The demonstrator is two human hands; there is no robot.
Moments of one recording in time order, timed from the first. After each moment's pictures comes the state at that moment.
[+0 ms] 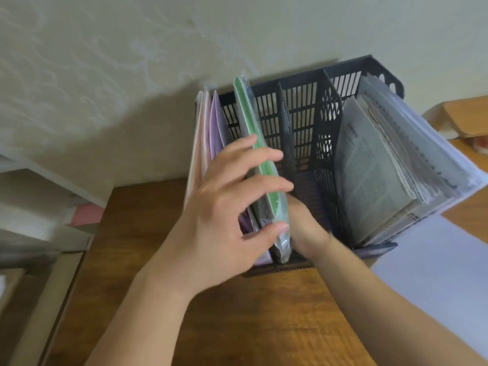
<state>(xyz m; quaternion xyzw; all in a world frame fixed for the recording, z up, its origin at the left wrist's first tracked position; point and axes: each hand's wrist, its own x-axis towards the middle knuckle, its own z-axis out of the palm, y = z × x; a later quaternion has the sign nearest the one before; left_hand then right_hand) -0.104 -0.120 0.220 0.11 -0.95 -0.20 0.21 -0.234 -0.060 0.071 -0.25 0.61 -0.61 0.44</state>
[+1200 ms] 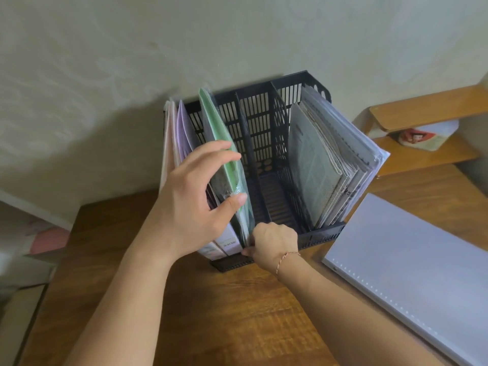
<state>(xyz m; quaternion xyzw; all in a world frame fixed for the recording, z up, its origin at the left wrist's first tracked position) -0.102 -0.118 0.219 0.15 -0.95 -0.20 0.19 -0.208 -0.030 0.048 -0.43 0.88 -0.07 0.19</state>
